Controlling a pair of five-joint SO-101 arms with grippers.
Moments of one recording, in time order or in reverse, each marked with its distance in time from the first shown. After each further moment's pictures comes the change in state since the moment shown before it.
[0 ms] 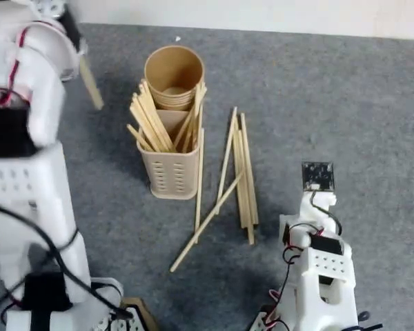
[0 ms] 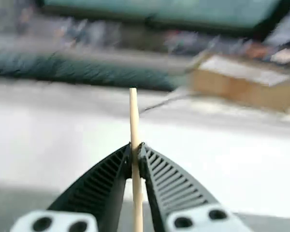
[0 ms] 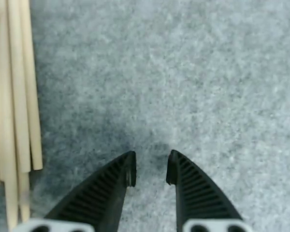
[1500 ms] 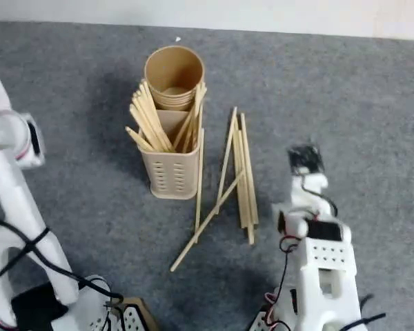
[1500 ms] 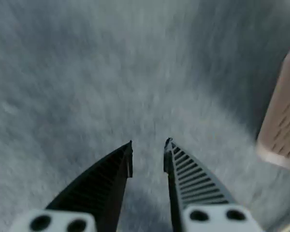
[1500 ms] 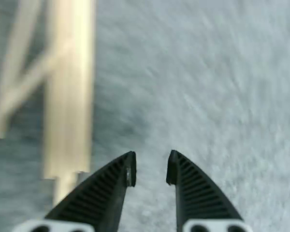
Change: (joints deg) left arm -26.7 -5.7 35.3 38.9 -16.4; right arm -9.1 0.0 -16.2 14.9 2.7
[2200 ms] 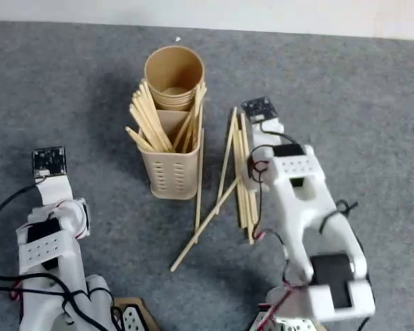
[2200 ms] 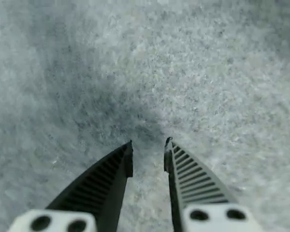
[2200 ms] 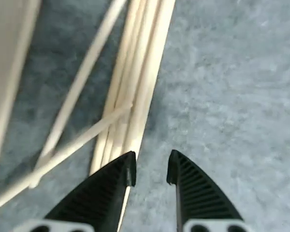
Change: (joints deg) left arm -0.4 -25.1 74.7 -56.9 -4.0; right arm -10.0 49.3 -34.9 1.2 -1.6
